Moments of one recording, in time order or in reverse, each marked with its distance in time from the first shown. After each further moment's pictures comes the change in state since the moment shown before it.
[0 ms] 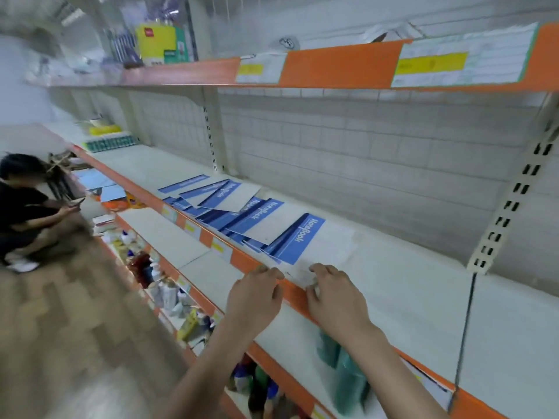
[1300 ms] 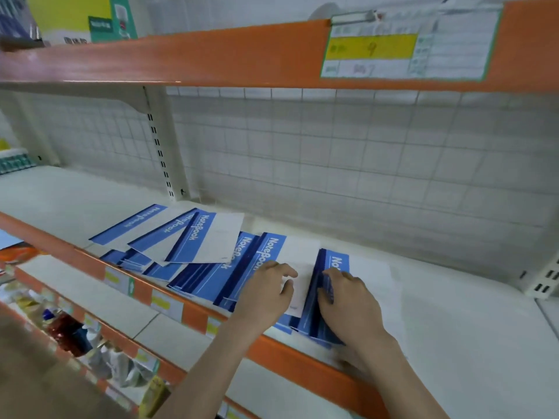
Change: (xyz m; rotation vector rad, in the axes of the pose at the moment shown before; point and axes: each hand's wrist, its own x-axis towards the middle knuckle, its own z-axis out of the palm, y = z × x) left_hand 0.194 -0.104 0.011 -0.312 -0.151 0.282; right_hand 0.154 -0.039 0.060 -0.070 0.124 0.313
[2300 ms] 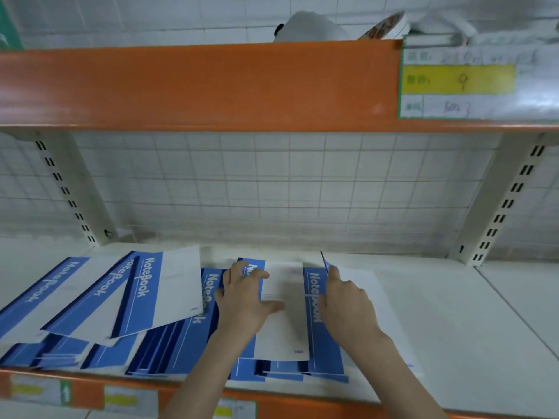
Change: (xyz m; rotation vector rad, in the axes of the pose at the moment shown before) left_hand 0.070 -0.036 -0.004 0.070 -0.111 -0.028; right_hand 0.030 -0.022 0.000 -0.255 -0.008 0.343
